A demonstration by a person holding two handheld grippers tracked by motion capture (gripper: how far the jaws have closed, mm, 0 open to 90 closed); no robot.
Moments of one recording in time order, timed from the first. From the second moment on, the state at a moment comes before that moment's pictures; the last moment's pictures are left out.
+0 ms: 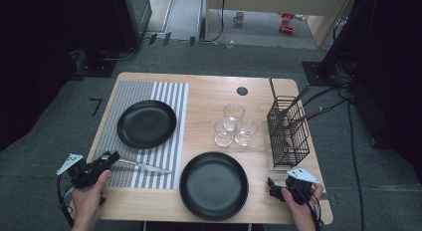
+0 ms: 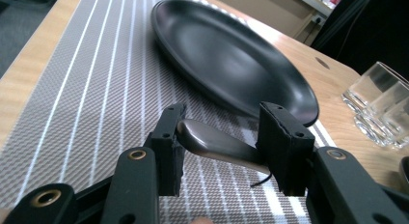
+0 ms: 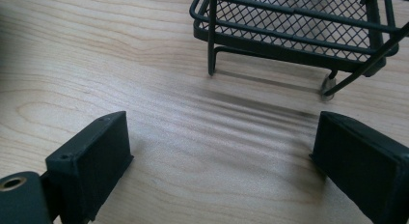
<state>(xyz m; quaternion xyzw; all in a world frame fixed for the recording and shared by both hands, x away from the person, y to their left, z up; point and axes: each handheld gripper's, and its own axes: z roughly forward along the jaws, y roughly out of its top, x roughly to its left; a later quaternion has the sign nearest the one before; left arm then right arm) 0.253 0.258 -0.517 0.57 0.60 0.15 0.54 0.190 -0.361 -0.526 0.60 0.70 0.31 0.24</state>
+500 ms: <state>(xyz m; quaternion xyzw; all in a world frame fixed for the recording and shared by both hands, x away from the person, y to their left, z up) 0.255 0.261 -0.519 0.59 0.64 0.15 0.48 0.190 -0.361 -0.526 0.60 0.70 0.31 0.24</state>
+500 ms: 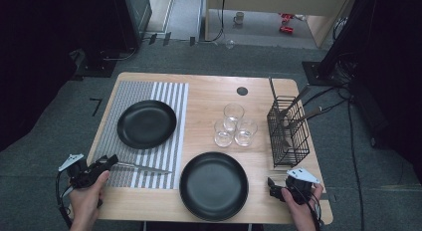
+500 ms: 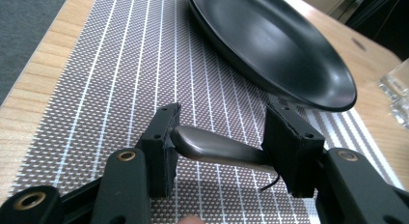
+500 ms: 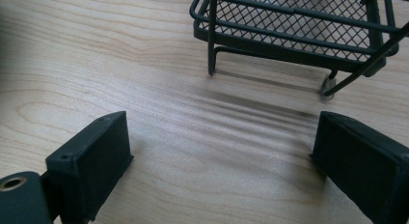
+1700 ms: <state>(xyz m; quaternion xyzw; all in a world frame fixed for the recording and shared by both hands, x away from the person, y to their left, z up) 0.250 0.207 -0.517 0.71 0.57 0.26 0.32 0.190 -0.361 -0.526 0.60 0.70 0.31 0.24</state>
